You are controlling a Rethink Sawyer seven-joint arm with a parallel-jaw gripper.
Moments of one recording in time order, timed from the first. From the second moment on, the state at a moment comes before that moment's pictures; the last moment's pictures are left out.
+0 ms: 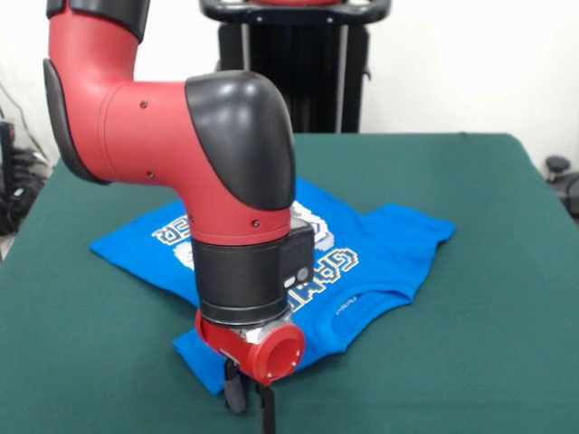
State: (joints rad) arm -0.35 -0.21 0.16 1.13 -0.04 0.33 2.34
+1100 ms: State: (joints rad) arm -0.37 -0.49 0.16 1.38 -0.04 0.40 2.34
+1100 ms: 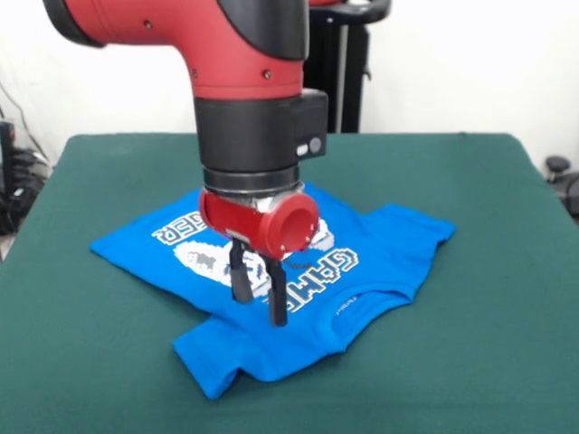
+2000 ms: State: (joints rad) arm -0.35 -0.43 0.14 1.38 -0.04 0.40 2.34
